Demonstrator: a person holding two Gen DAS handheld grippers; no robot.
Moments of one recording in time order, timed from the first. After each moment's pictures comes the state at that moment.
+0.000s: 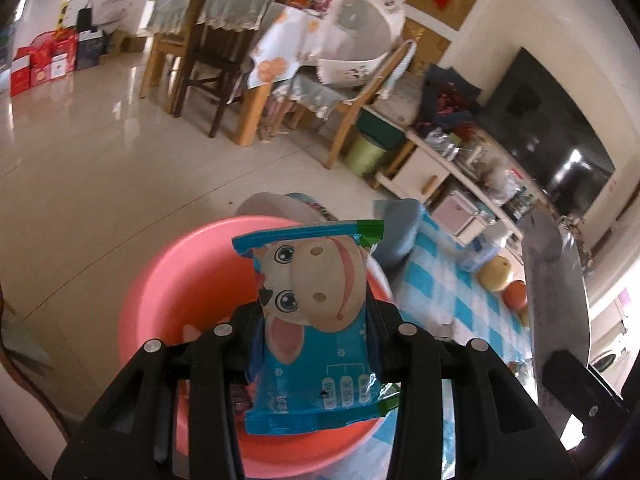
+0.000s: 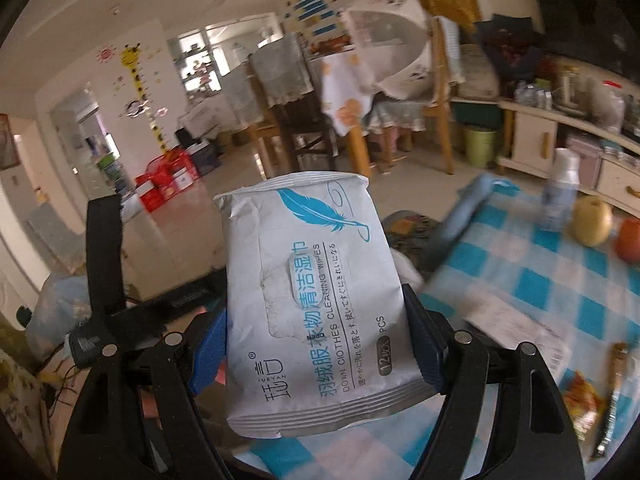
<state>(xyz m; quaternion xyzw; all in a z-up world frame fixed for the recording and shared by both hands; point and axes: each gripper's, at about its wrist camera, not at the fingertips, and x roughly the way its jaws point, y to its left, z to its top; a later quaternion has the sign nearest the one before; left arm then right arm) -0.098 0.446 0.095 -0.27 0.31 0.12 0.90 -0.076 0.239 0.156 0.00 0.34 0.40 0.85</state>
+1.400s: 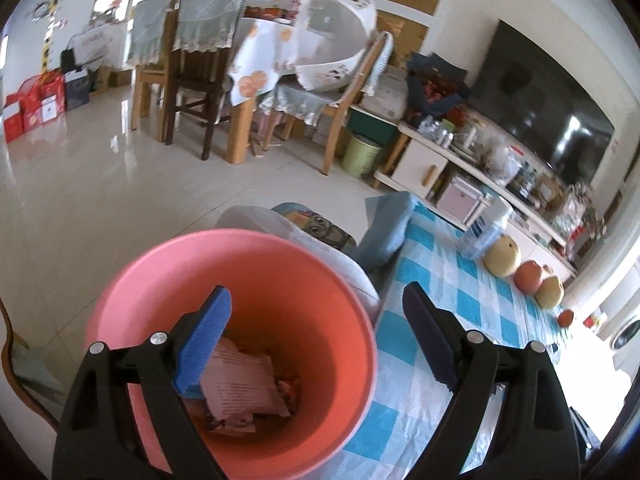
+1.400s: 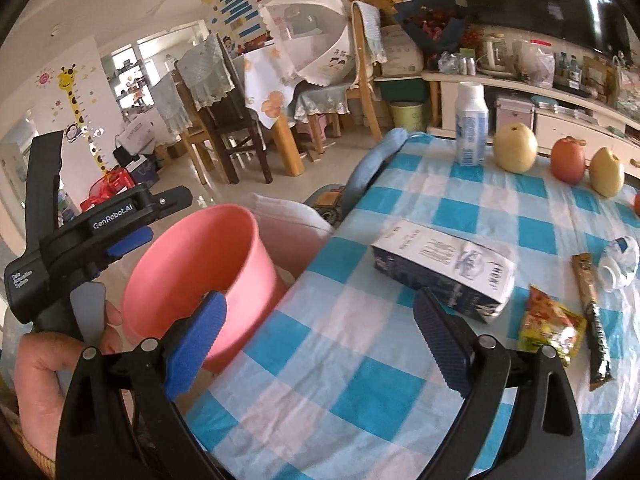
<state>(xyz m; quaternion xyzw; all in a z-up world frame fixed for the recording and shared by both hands) -0.070 0.391 0.105 -0.18 0.31 0.12 0.93 -0.087 0.143 0.096 0.04 0.36 0.27 0.89</state>
